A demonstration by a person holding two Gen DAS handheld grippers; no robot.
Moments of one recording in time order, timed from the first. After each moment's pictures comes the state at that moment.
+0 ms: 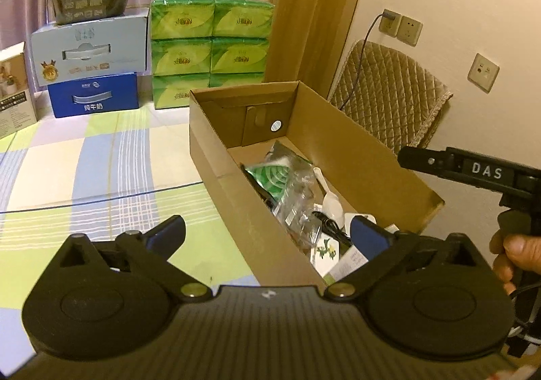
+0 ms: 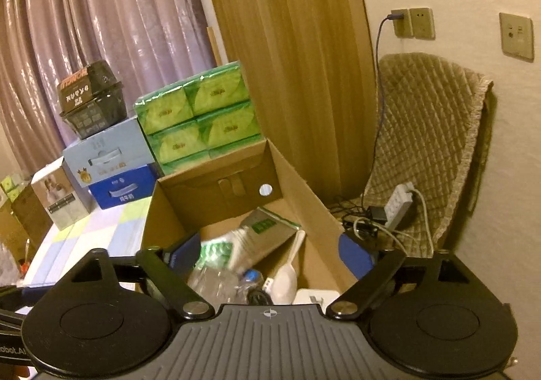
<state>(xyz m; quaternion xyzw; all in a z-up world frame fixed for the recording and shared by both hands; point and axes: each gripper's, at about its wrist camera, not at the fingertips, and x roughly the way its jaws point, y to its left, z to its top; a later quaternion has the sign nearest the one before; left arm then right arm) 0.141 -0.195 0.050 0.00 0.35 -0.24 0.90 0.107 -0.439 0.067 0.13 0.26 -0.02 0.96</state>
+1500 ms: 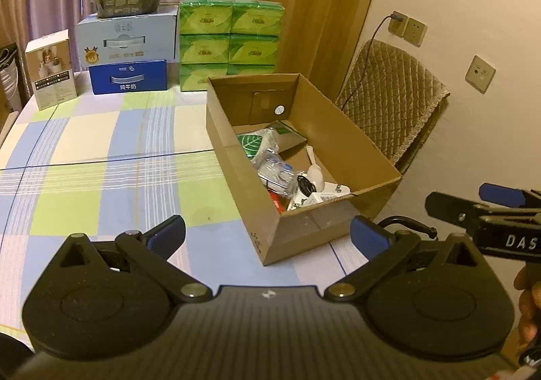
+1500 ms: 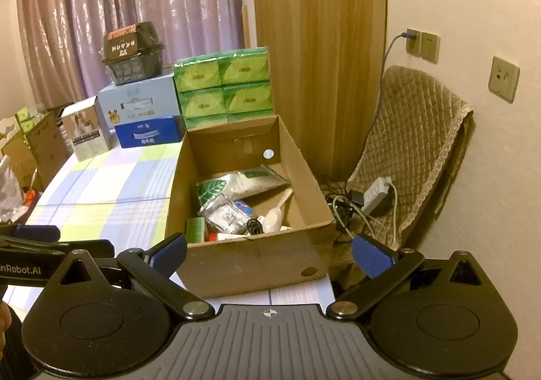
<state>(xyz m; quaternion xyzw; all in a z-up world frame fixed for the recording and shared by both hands) 0.041 -0.196 0.099 -0.01 0.37 -0.19 0.91 -0.008 -0.419 0.120 0.03 0.32 0.00 0.95</state>
